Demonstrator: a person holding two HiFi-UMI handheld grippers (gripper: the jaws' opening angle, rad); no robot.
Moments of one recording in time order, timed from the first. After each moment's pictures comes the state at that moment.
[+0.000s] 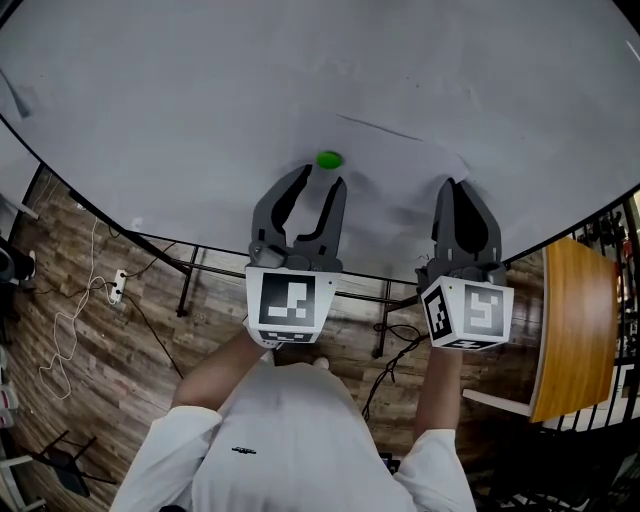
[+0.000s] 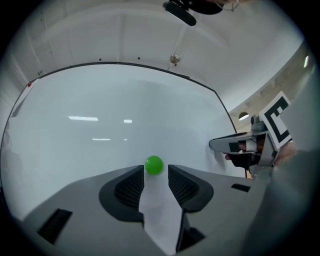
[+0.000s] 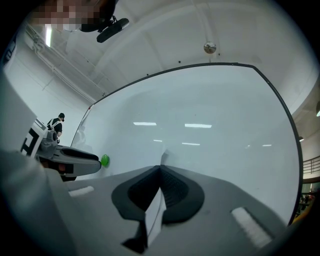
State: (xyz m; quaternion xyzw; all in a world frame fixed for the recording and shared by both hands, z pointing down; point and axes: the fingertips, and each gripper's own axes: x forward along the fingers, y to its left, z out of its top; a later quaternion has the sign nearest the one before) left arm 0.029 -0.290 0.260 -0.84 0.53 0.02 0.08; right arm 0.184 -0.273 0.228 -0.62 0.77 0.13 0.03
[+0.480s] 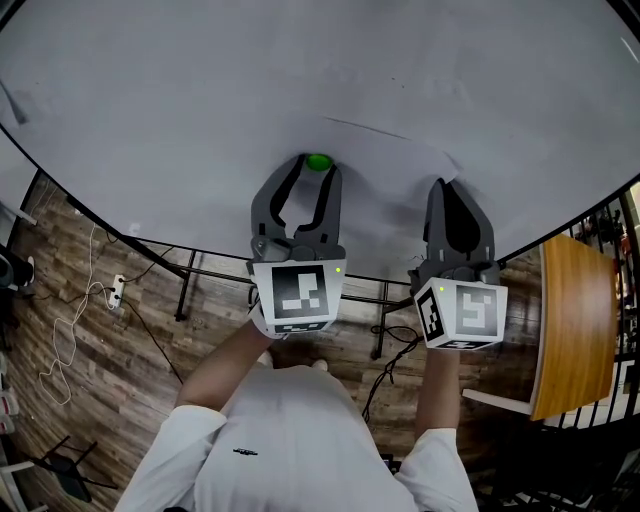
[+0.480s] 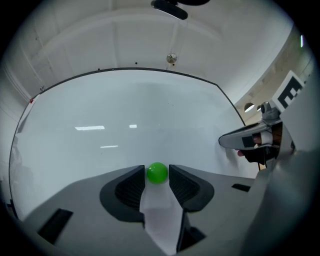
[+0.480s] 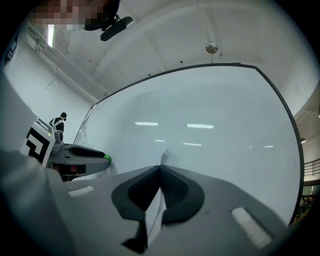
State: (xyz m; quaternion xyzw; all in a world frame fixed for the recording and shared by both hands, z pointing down) left arm 0.025 -0.297 0.247 -0.81 0.57 0.02 0.12; right arm 0.182 -0.266 0.236 -0.61 0.78 0.13 0.03
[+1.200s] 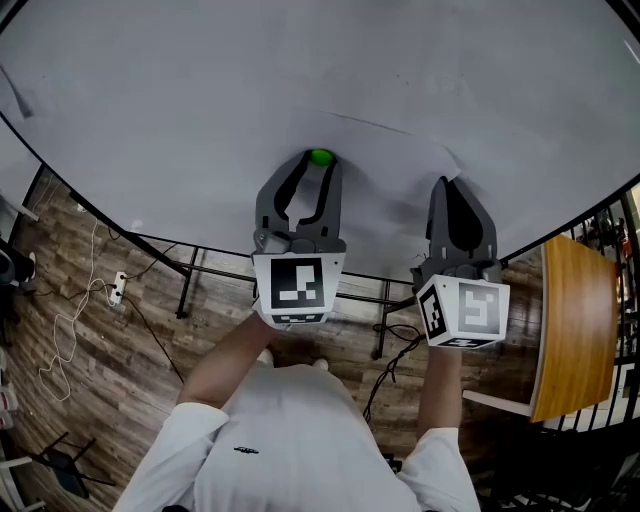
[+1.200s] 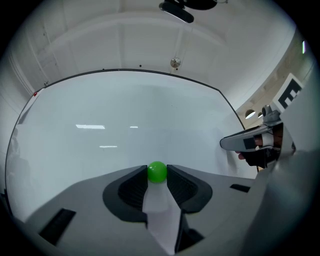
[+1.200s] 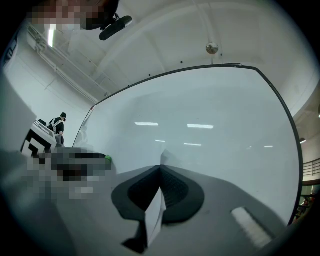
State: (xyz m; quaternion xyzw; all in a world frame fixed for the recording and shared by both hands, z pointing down) left arm 0.025 -0.294 0.246 -0.82 0.56 0.06 0.11; right arm 0.181 -0.258 0.229 -0.61 0.78 0.13 0.03
